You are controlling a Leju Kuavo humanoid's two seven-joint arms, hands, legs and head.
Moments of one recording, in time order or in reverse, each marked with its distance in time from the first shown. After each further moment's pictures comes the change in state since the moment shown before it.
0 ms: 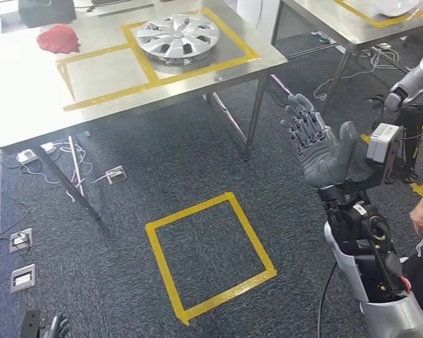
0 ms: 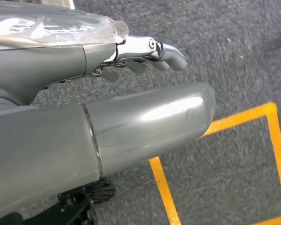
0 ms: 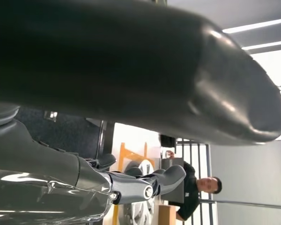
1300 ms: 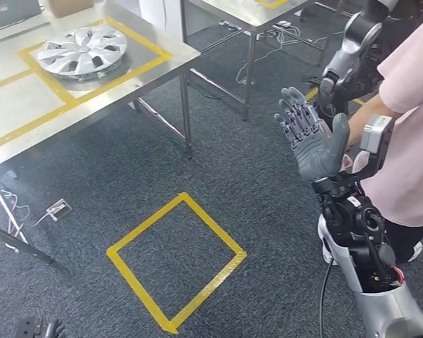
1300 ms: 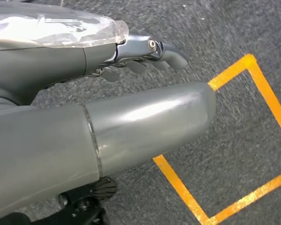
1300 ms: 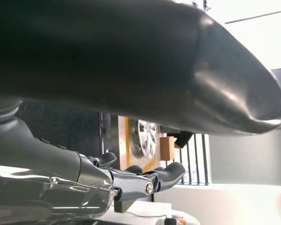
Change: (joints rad) left arm 0.003 -0.001 0.000 0.001 0.004 0.001 -0.002; right arm -0.020 0.000 -0.013 0.002 0.002 -0.002 0.014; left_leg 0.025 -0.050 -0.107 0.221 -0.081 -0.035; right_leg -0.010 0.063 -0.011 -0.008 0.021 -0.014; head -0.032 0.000
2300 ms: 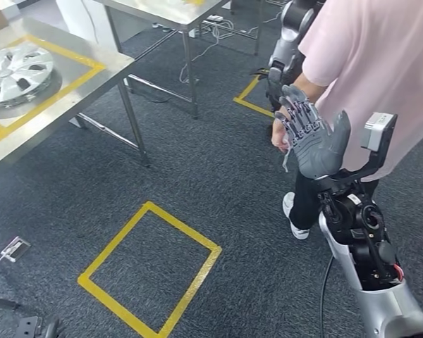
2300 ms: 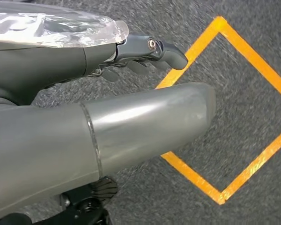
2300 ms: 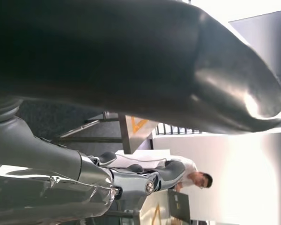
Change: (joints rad) left arm 0.003 -0.002 0.000 0.000 0.000 0.007 -0.002; right arm -0.014 0.000 0.002 0.007 0.000 0.006 -0.003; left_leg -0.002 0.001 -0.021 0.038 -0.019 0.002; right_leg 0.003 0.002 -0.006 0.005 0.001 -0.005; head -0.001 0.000
